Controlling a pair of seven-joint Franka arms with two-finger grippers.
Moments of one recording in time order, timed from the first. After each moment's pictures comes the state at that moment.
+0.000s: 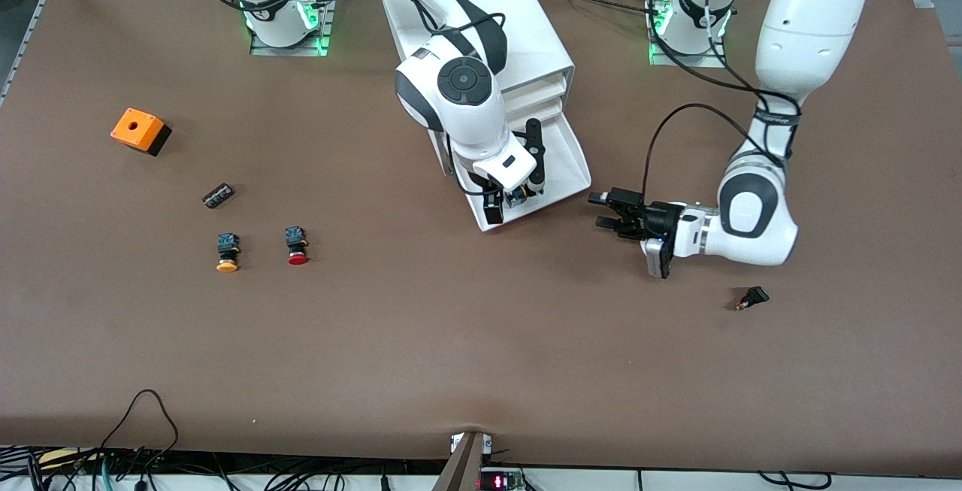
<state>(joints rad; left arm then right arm) -0.23 0.64 0.15 -1.78 -1.16 1.68 0.95 0.76 0.71 0.05 -1.32 -0.01 2.18 -0.81</state>
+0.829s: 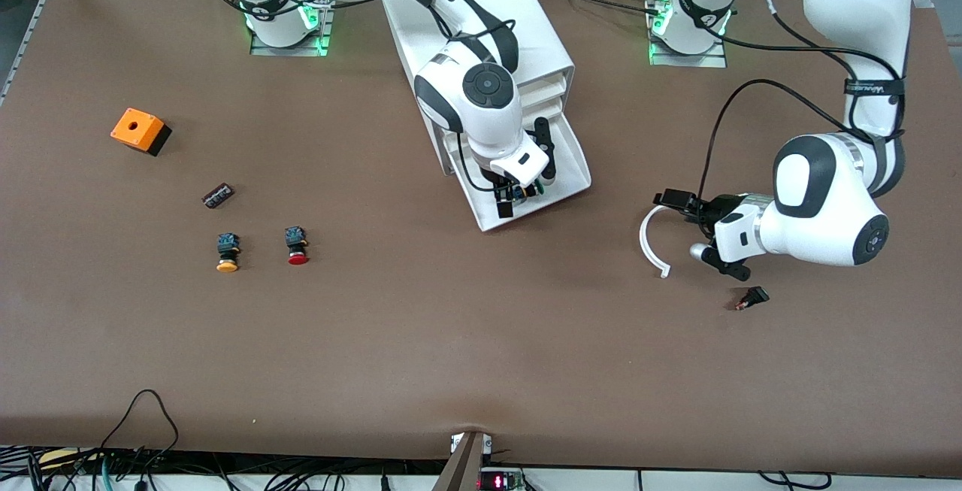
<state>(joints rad) -0.23 0.50 0.20 -1.66 -0.43 1.68 0.43 0.80 0.77 0.05 -1.32 -0.03 2.19 -0.81</state>
